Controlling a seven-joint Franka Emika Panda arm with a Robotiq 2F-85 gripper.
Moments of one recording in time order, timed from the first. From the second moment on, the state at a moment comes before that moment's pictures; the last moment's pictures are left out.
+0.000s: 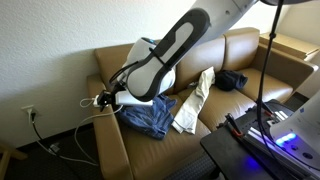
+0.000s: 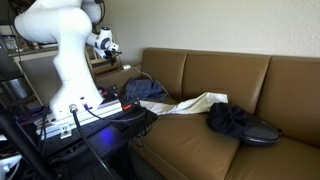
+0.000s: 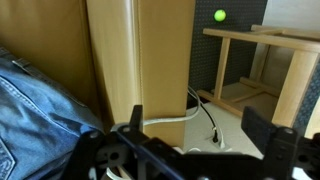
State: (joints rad) arm 0.67 0.81 0.31 -1.80 0.33 3.07 0.52
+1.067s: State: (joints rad) arm 0.76 1.14 0.09 -1.34 0.51 3.26 0.84
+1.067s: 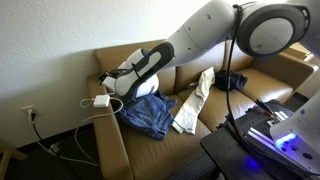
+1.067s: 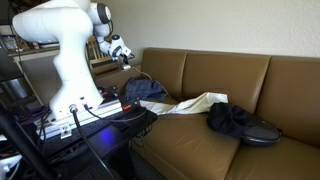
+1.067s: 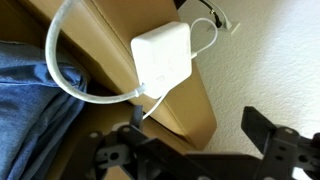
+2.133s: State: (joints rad) arm 0.68 1.24 0.12 -1.25 0.55 3.14 1.24
